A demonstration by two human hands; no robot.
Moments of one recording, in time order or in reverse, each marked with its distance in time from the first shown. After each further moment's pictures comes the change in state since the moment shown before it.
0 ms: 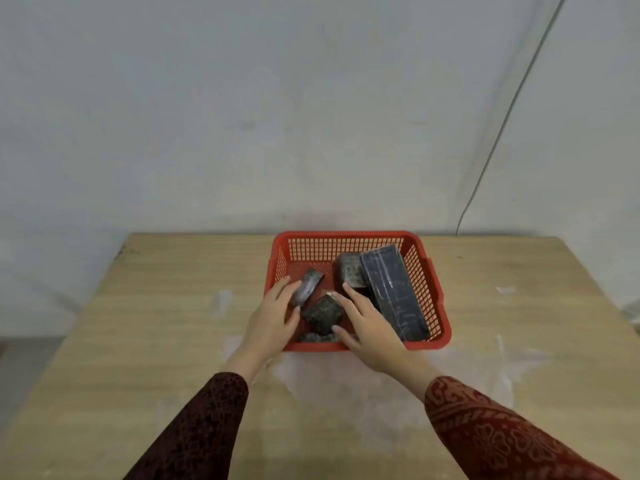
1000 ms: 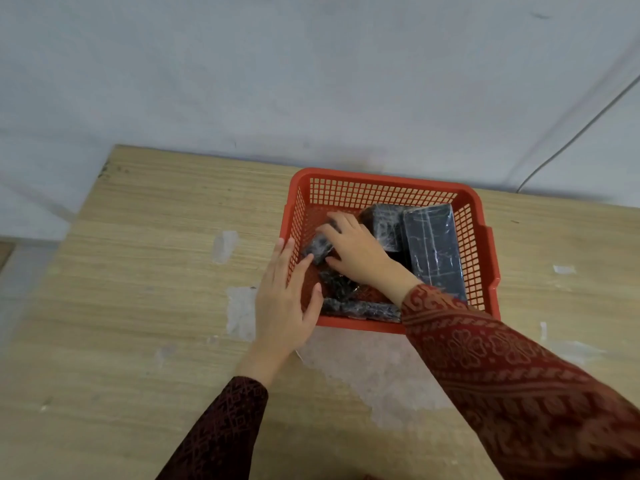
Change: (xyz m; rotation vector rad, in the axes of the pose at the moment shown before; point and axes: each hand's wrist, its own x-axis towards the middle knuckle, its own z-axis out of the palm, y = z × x) left_hand -0.016 -0.021 0.043 0.135 0.289 -0.029; right_hand 0.131 -0.002 0.021 -0.311 -0.260 -0.135
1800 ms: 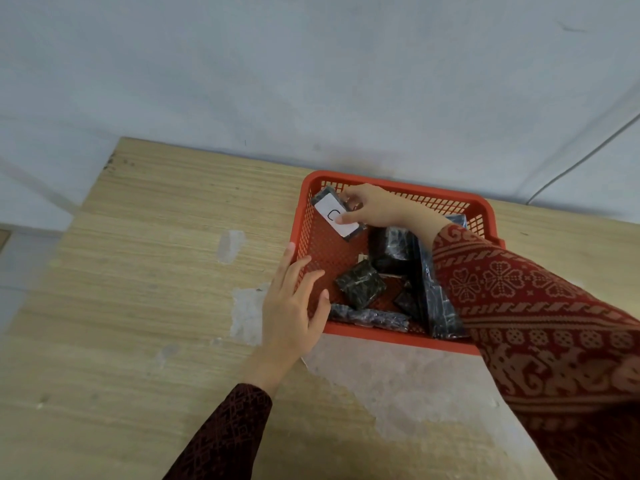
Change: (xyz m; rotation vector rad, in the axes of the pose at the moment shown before) left_hand 0.002 0.001 -0.003 -0.119 0.019 -0.006; right_hand 0.060 0.039 -0.061 0.532 -0.224 0.115
